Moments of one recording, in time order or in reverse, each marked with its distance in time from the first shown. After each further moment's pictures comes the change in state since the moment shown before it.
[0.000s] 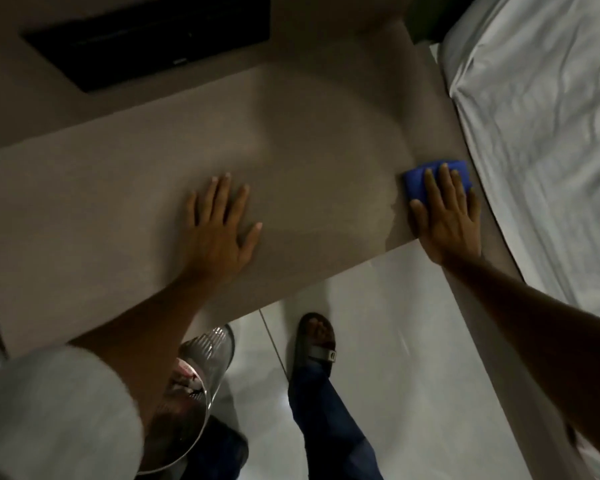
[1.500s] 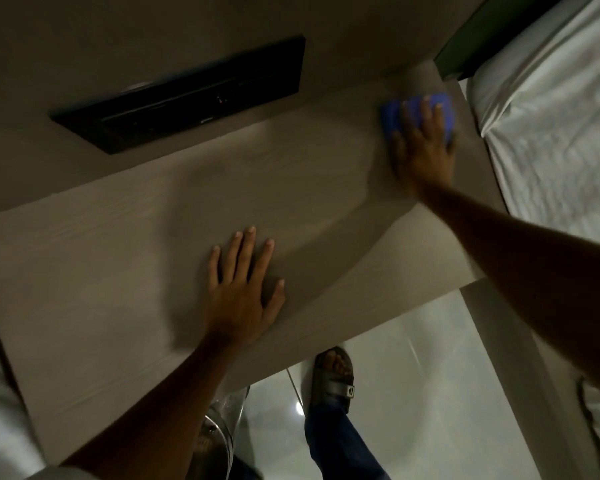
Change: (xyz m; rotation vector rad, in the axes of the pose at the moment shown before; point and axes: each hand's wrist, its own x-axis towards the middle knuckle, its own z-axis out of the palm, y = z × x) left_hand 0.001 -0.003 0.000 -0.066 0.021 0.023; right_hand 0.188 -0.095 -0.018 0.143 0.027 -0.006
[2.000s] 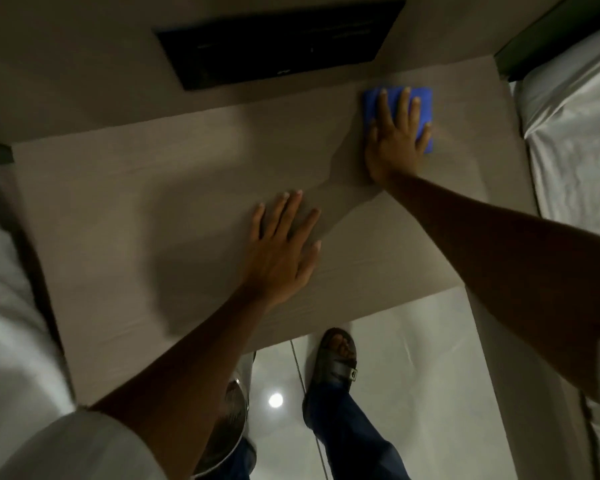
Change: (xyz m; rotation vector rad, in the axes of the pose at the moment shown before) left_hand -0.005 -0.011 -0.013 -0.202 0.055 0.045; right_hand -0.041 -0.135 0.038 0.011 0.047 -0.020
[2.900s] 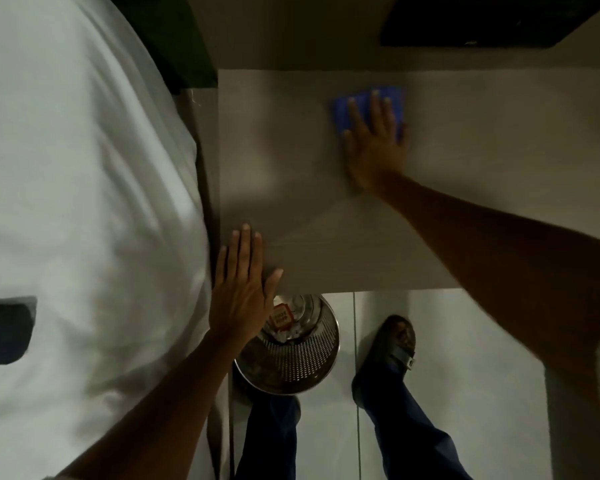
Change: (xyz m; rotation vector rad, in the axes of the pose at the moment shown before) left_hand -0.259 -0.125 -0.043 0.075 -0.093 -0.534; right_hand -0.143 -0.212 0.068 -0.058 -0.211 -0.414
